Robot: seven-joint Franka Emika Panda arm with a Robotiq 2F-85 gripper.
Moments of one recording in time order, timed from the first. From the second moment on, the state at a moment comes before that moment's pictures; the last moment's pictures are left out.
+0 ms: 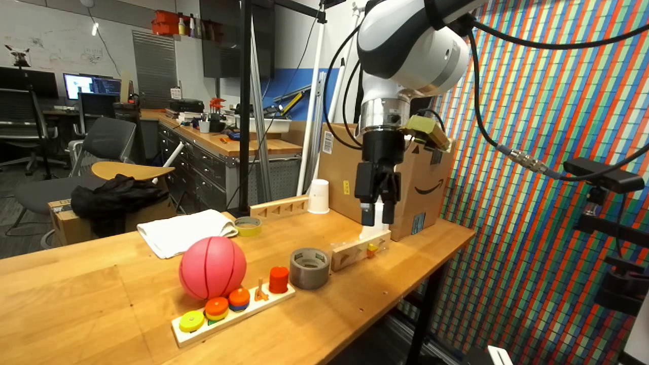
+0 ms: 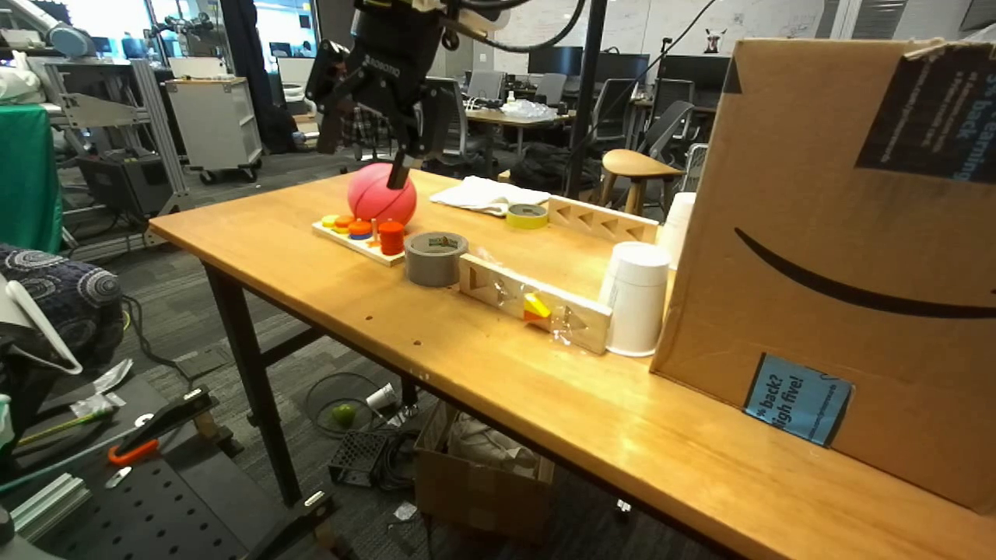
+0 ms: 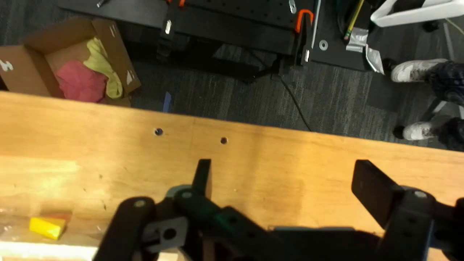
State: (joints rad) arm 0.01 -0.31 -0.15 -2.34 0.11 1.74 -0.37
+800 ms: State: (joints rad) arm 0.16 -0.31 0.02 -2.40 0.41 2.15 -0.39
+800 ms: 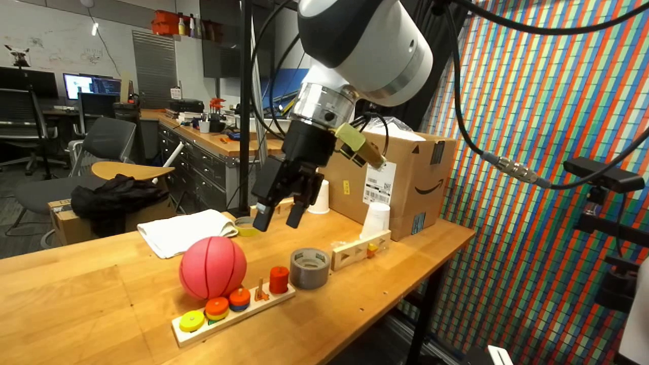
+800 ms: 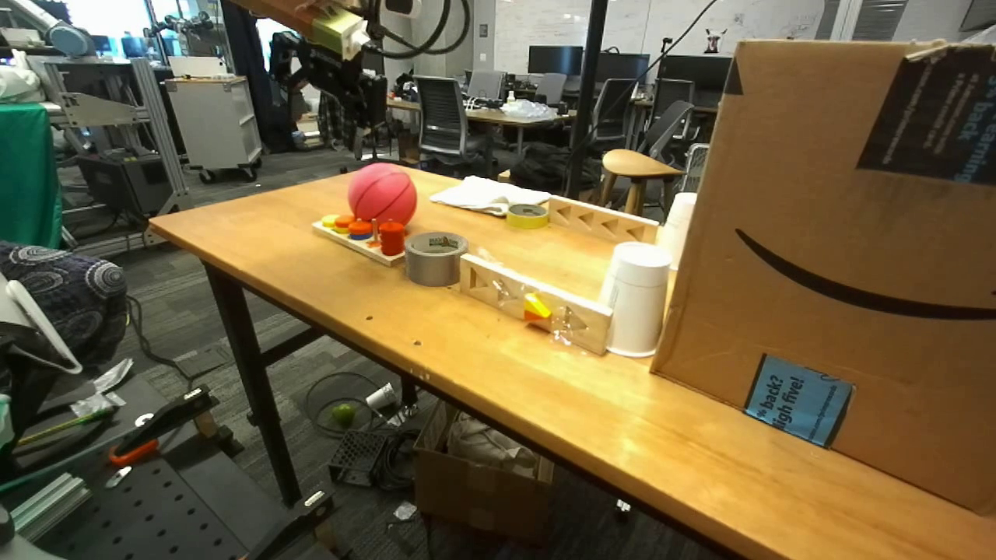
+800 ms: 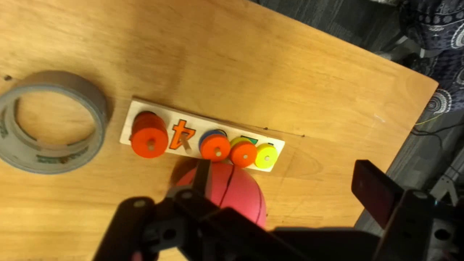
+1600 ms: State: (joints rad) arm 0.36 -0.29 0.16 -2.45 0.40 2.40 -0.47
